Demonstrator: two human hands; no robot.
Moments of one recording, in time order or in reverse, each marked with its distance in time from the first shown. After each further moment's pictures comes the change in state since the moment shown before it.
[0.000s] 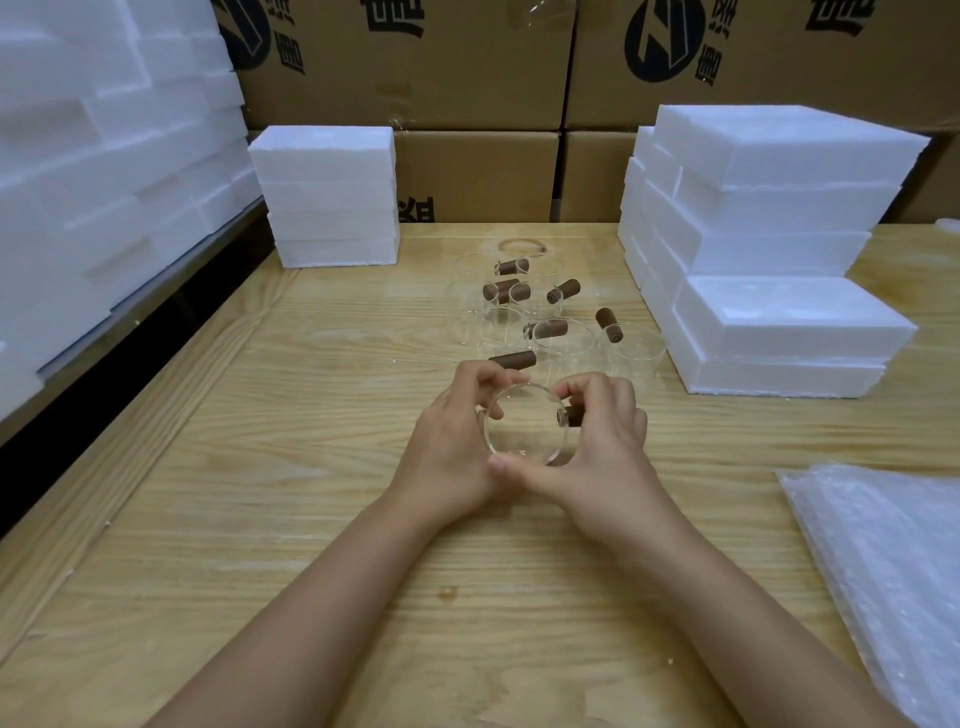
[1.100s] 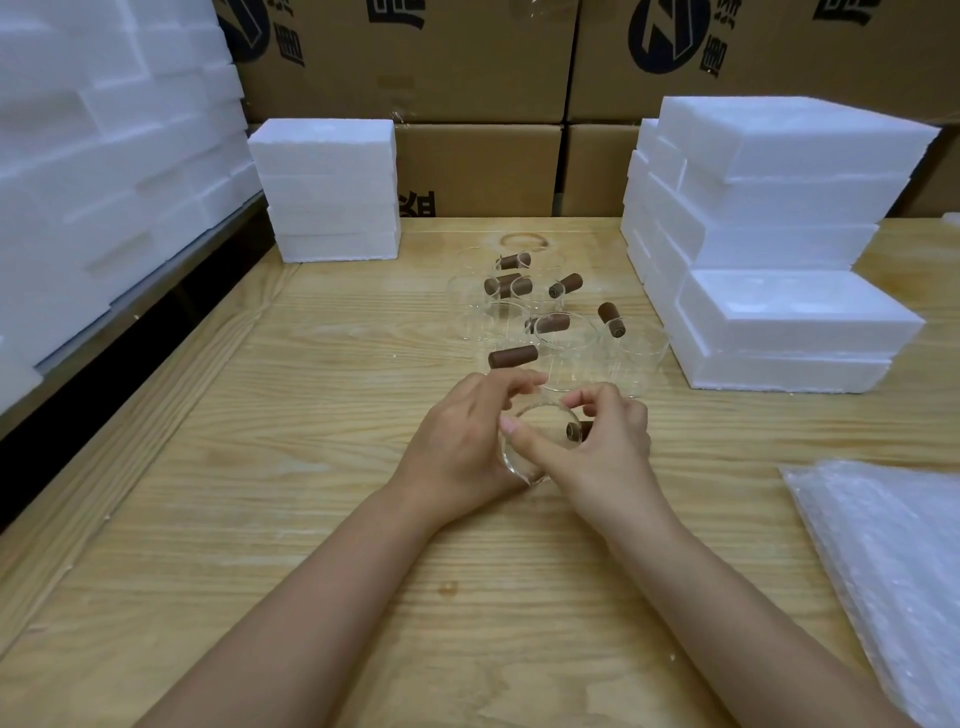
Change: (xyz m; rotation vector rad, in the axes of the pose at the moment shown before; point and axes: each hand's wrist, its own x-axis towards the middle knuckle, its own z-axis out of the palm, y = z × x) left_hand 0.004 -0.006 0.006 0.180 -0.030 0.230; right_hand 0.004 0.004 0.010 0.190 0.094 0.230
